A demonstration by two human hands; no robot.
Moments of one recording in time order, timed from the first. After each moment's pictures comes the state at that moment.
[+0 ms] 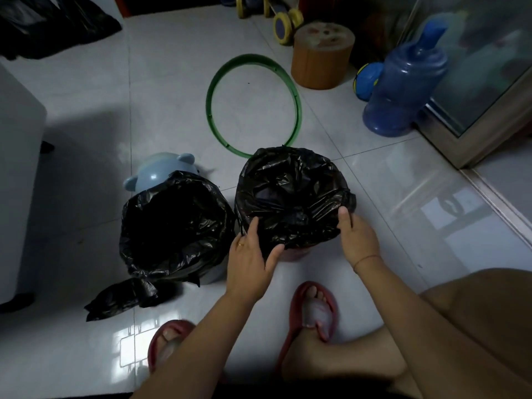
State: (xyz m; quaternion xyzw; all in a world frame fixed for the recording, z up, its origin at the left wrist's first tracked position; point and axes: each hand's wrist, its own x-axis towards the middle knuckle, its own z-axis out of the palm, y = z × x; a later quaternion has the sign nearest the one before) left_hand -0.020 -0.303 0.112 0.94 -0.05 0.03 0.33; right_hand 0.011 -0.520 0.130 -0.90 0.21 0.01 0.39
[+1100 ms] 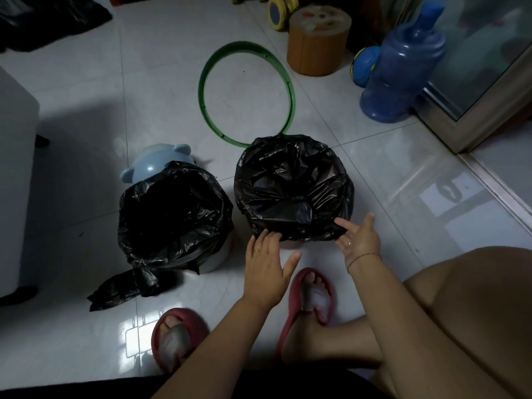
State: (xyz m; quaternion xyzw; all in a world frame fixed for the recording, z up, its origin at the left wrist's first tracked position) left_hand -0.049 -0.331 0.085 0.96 -0.10 -0.01 0.28; right_hand -0.010 -0.516 0.112 -0.53 0.41 0.00 0.74
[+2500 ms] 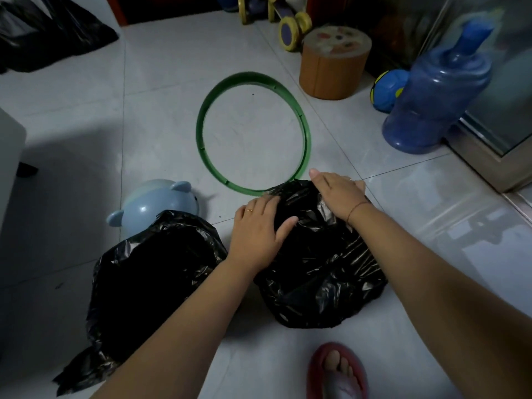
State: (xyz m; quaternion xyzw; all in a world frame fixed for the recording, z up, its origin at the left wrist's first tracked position) left_hand 0.163 -0.305 0.112 0.97 -0.15 0.04 0.18; right_hand 0.223 -0.499 0.121 -0.97 0.03 0.08 0.23
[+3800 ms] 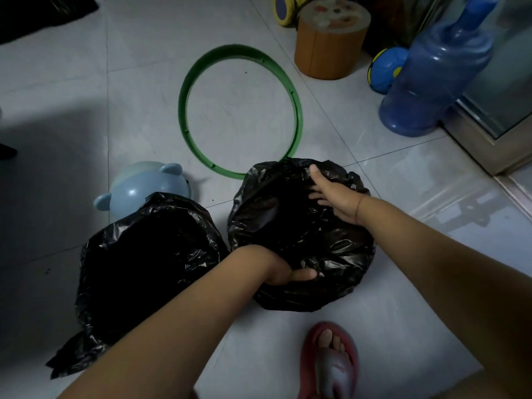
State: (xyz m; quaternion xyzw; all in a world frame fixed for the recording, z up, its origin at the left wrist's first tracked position) left_hand 0.128 -0.331 0.109 0.85 -0.22 -0.47 0.07; right_hand 0.199 -0.498 0.113 -0.77 0.15 0.30 0.55
